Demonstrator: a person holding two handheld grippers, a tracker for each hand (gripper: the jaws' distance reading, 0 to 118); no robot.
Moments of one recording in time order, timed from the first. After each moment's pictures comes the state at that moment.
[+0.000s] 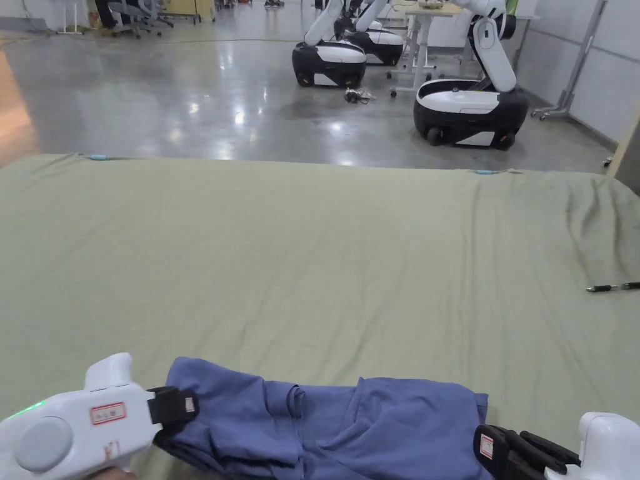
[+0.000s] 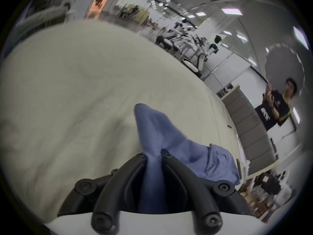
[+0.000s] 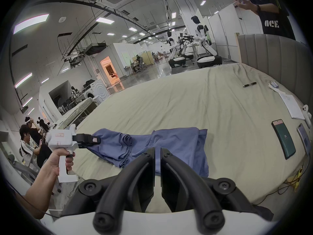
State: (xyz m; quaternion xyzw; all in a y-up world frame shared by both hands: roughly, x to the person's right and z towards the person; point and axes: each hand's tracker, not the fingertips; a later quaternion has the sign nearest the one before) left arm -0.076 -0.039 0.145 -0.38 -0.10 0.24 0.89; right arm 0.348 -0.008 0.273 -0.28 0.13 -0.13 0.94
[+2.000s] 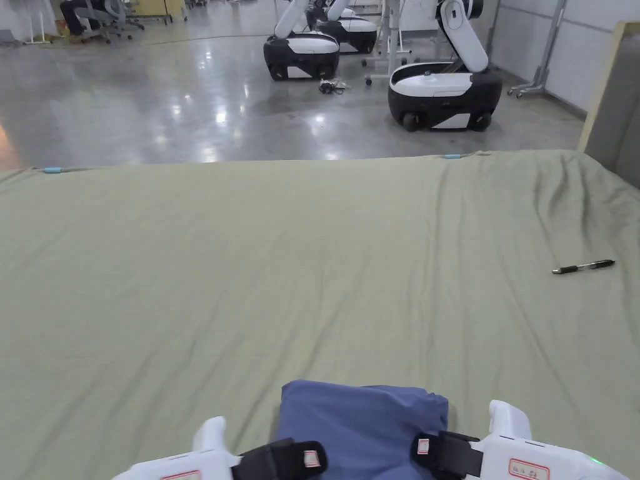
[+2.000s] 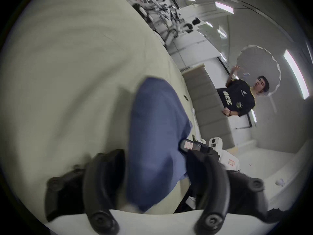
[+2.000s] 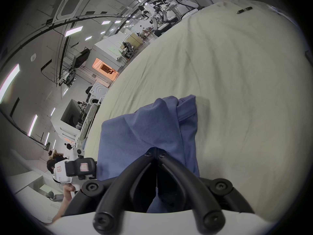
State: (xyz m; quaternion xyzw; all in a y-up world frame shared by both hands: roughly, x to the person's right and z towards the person) left arm 0.058 -0.128 0.133 -0.45 -0.33 0.38 0.74; right arm 0.434 -0.137 0.162 -0.40 0.16 -0.32 0.84
